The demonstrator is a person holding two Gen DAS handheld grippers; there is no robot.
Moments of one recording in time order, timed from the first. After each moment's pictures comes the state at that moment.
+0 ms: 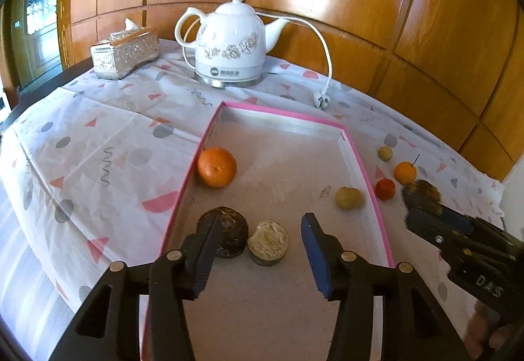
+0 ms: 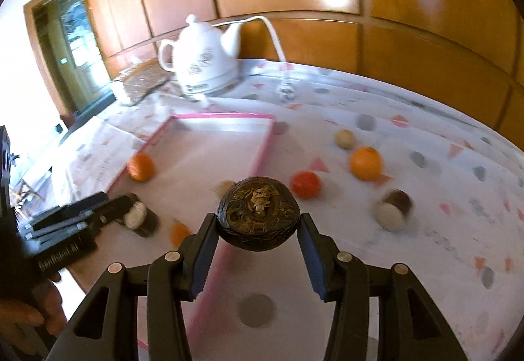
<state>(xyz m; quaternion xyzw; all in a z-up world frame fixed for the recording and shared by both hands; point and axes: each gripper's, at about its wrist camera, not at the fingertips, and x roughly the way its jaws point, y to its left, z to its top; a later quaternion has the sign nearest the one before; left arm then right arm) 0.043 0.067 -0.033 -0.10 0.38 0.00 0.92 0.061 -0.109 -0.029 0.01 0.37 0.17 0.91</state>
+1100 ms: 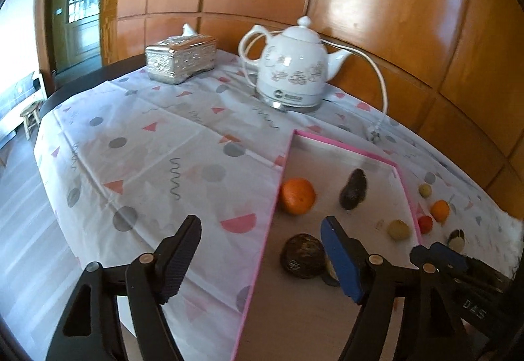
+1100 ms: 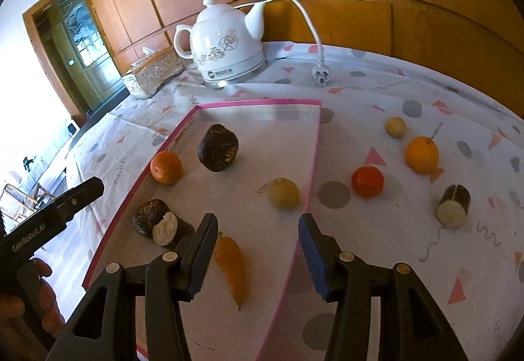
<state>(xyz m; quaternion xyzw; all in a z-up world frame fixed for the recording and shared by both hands) 0.031 0.123 -0.022 -0.13 0.36 0.08 0.92 0.074 -0.073 -0.043 0.04 0.40 0.19 0.90</state>
